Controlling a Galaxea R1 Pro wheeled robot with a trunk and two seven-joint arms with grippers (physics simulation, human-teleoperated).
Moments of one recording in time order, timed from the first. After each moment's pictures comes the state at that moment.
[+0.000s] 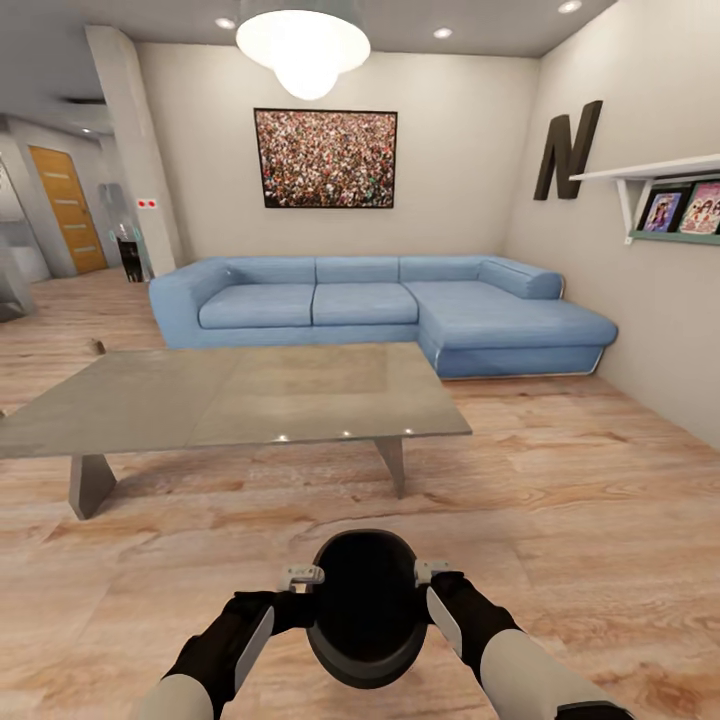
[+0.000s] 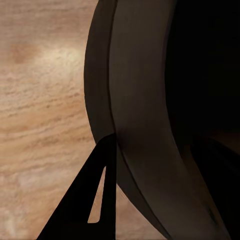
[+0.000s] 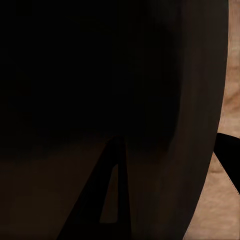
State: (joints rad) left arm -0.54 -0.12 -0.04 -0.55 0.02 0.44 -0.13; right arm -0.69 0.17 0.02 -0.31 -0.02 0.47 0.00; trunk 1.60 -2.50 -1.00
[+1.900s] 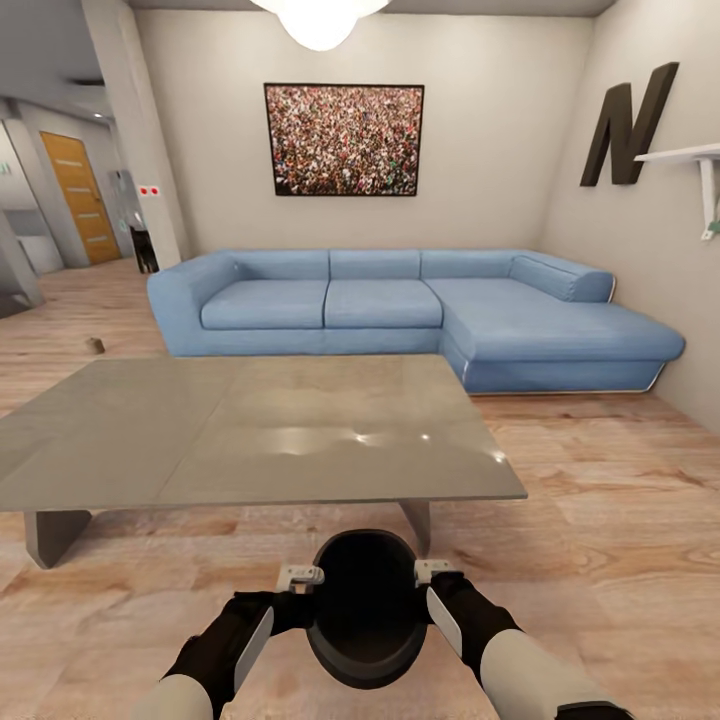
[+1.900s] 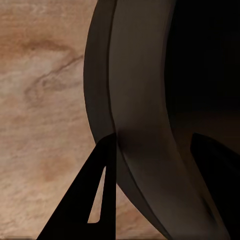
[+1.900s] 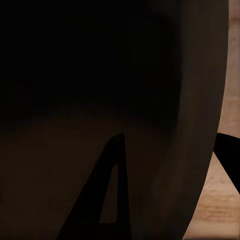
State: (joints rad) left arm -0.54 -0.12 -0.04 -0.55 0.02 0.44 -0.14; right arm -0.69 0.17 0.01 -0.31 -0.02 0.47 0.00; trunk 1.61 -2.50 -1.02
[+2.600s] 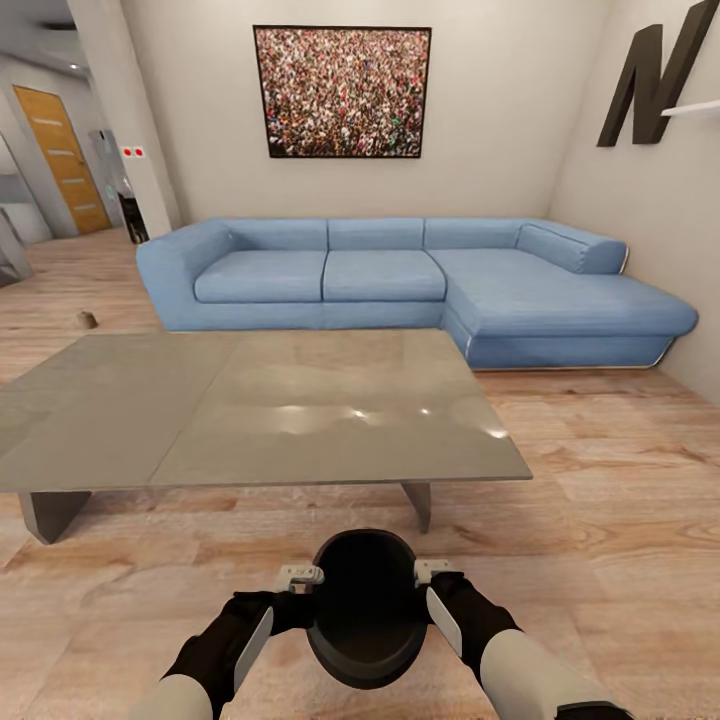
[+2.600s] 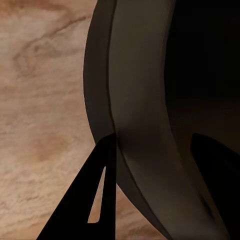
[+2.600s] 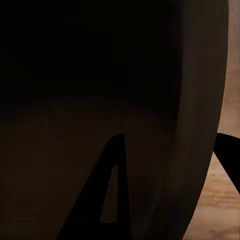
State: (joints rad) left arm -0.54 -0.12 -0.04 -0.55 0.02 0.44 -0.14; right arm -0.69 0.17 0.01 -0.31 -0.02 0.47 0.00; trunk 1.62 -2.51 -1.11
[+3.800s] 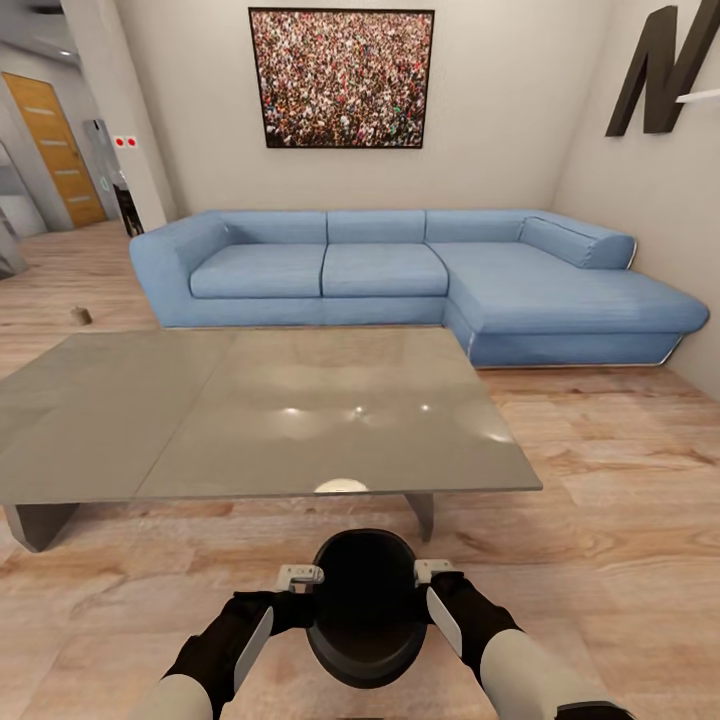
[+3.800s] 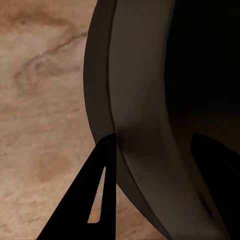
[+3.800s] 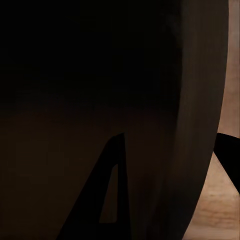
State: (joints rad) left arm -0.54 -0.12 -0.04 -0.55 0.02 0.44 -0.14; right arm -0.69 0.17 0.01 -0.32 -0.01 0.47 0.01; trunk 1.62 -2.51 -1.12
